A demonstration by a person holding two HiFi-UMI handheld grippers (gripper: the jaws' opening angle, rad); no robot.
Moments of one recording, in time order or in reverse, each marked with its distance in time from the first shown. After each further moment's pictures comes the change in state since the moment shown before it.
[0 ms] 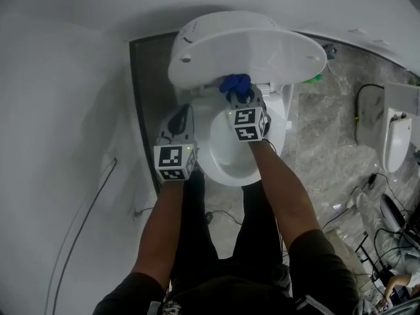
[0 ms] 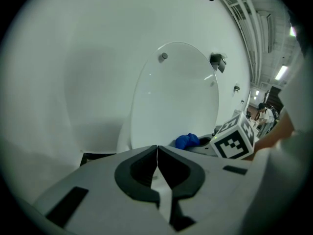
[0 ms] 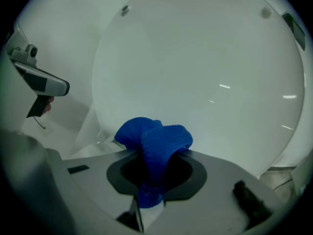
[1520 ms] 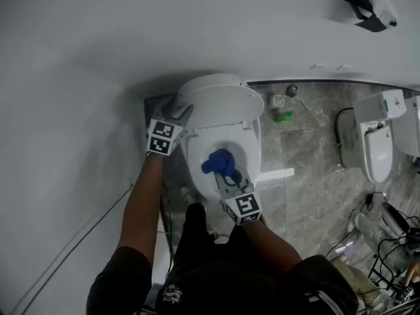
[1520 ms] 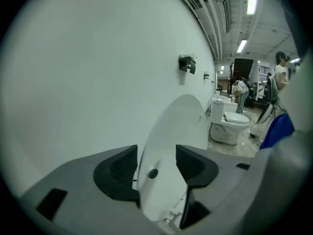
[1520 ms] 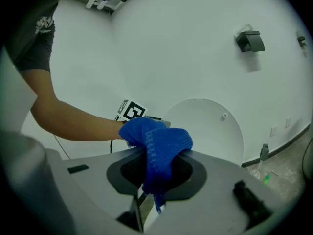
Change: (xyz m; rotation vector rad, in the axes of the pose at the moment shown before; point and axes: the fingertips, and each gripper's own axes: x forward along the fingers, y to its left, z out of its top) left arm 0.004 -0.043 0.208 0.429 -0.009 -0.182; right arm -0.304 0.053 0.126 0.334 -0.386 0.244
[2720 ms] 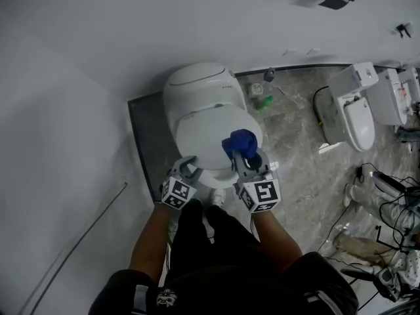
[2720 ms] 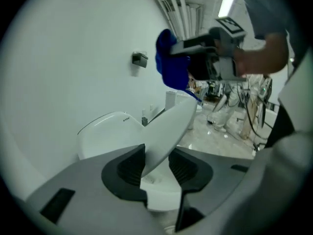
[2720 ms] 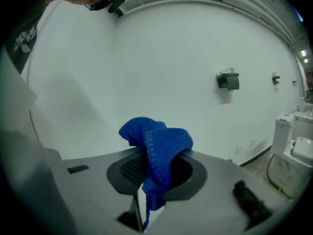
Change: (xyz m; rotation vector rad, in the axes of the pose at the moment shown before) left arm -0.152 -0.198 -0.152 0.150 0.065 -0.368; right arm -0.080 0.009 0.051 -0.056 -0.142 -0.334
